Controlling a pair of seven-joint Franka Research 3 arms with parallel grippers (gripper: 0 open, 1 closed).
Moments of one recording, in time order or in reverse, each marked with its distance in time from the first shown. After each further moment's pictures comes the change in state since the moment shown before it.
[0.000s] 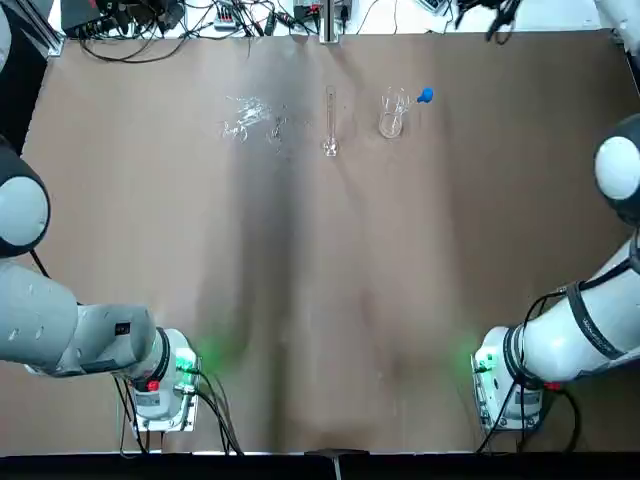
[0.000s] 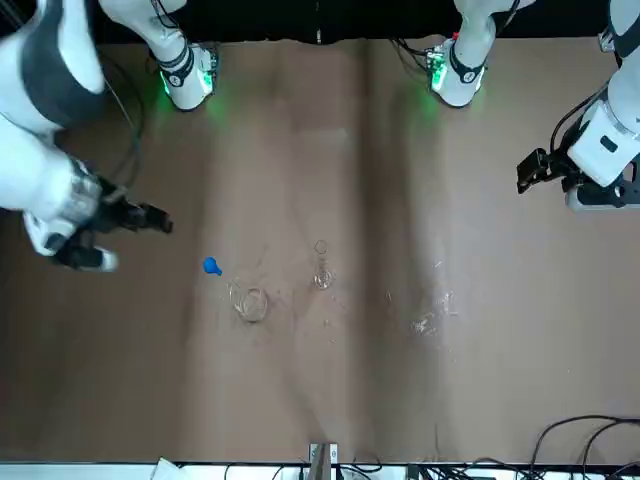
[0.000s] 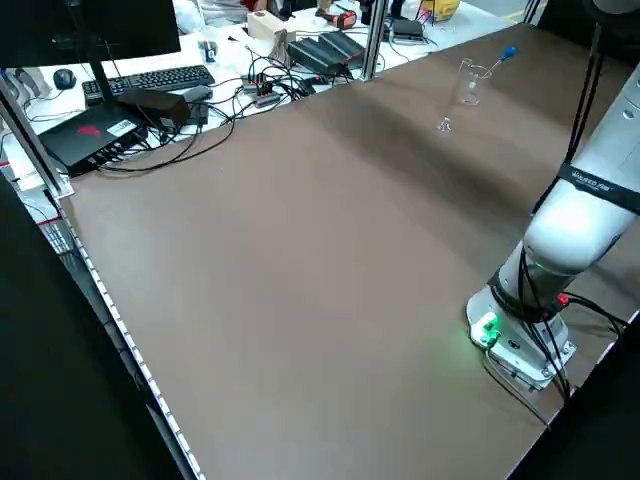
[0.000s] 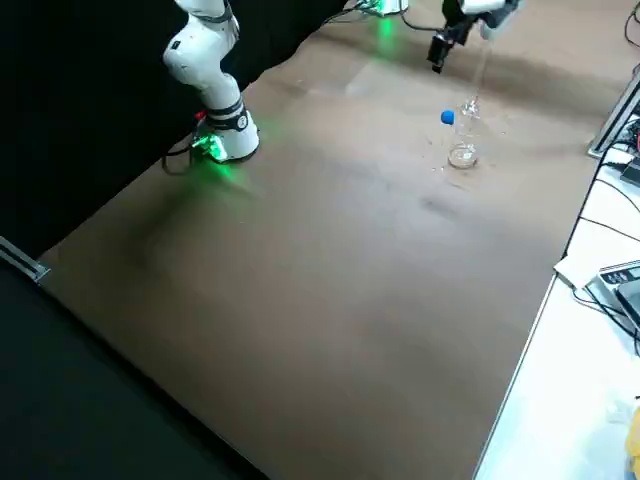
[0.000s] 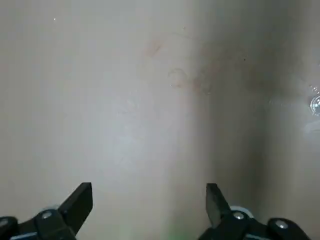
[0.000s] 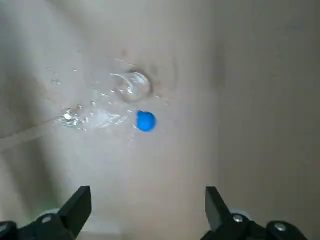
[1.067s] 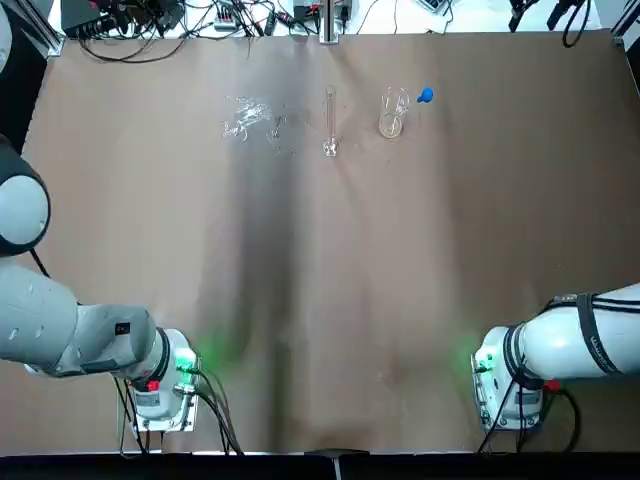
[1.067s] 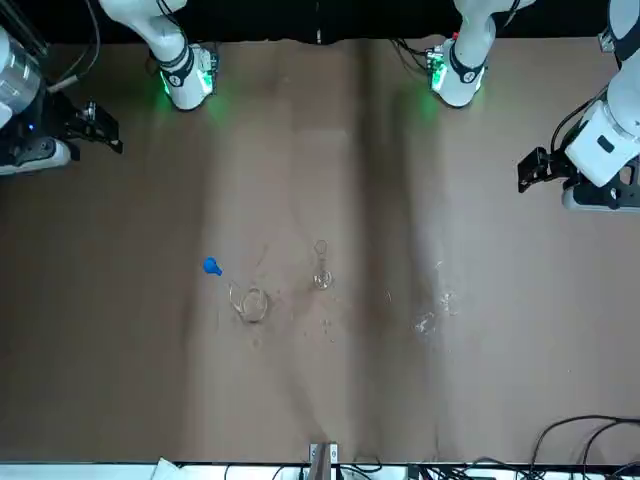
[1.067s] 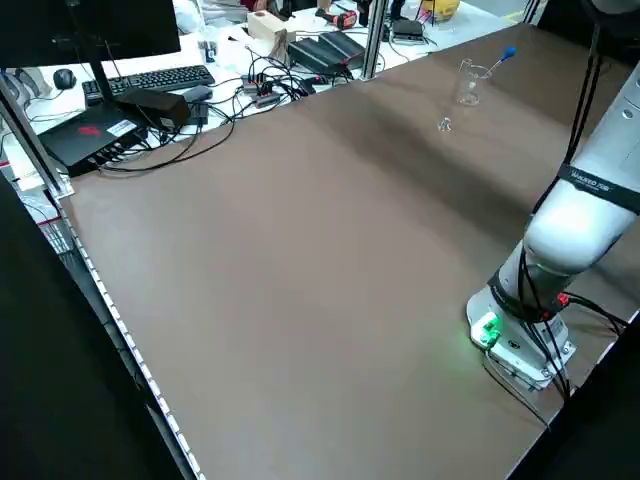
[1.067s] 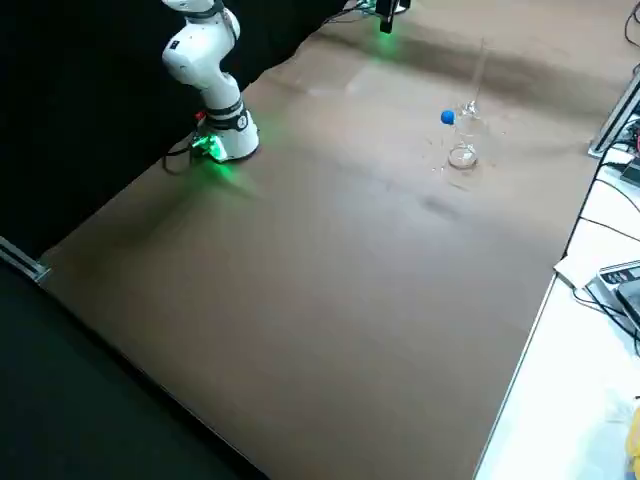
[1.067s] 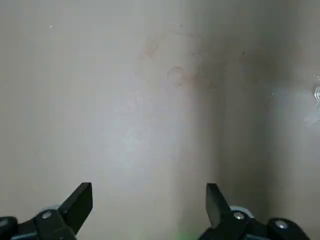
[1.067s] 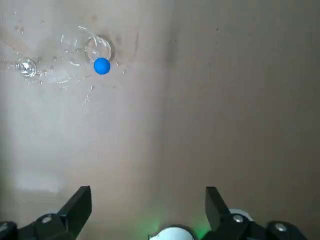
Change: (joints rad) left arm 0.001 0.004 0.001 -0.001 0.007 0.000 0.058; right arm -0.022 -0.293 0.012 -0.150 -0.194 -0.124 -0.206
